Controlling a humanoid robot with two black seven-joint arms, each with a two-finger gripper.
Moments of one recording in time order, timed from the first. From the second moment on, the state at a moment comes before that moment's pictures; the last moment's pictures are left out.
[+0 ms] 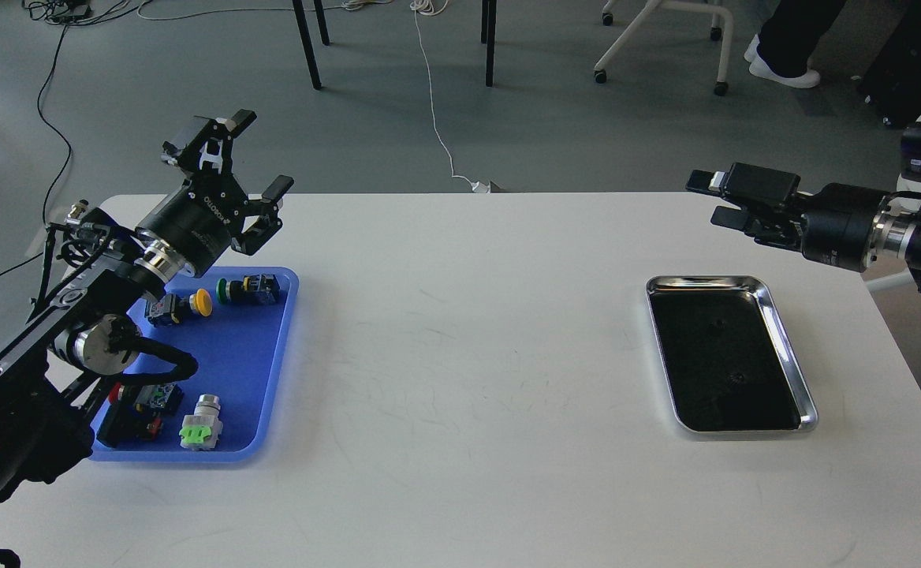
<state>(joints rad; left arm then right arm) -0.50 0.39 -1.02 -1.02 0.53 -0.39 -0.26 1.00 -0.84 0.25 1.05 -1.22 0.49 0.49</state>
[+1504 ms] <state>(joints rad) -0.50 0.40 -1.02 -1.07 0.53 -0.40 -0.26 1.20 -0.50 -0.46 0.67 -1.58 0.33 0.49</state>
